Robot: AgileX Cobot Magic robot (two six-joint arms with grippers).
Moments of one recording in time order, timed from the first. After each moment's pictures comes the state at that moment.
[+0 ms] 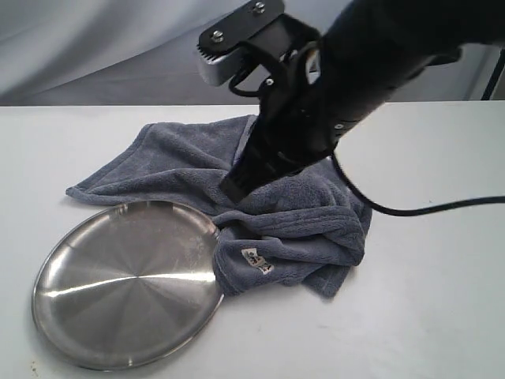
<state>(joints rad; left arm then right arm) -0.01 0.00 -0.01 -0.09 0.34 0.16 0.76 1.61 -1.40 0.00 0.93 -0.16</state>
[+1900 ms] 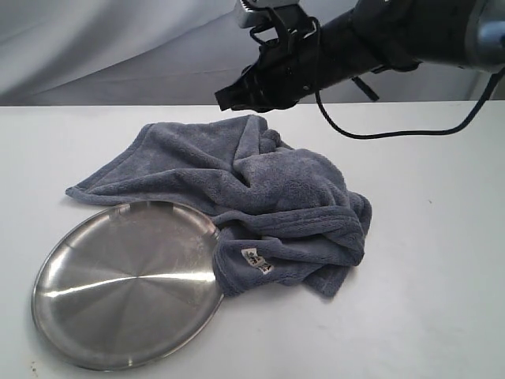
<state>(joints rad) -0.01 0.00 -0.01 -0.09 0.34 0.16 0.45 1.93 -1.53 0.76 0.55 -0.78</state>
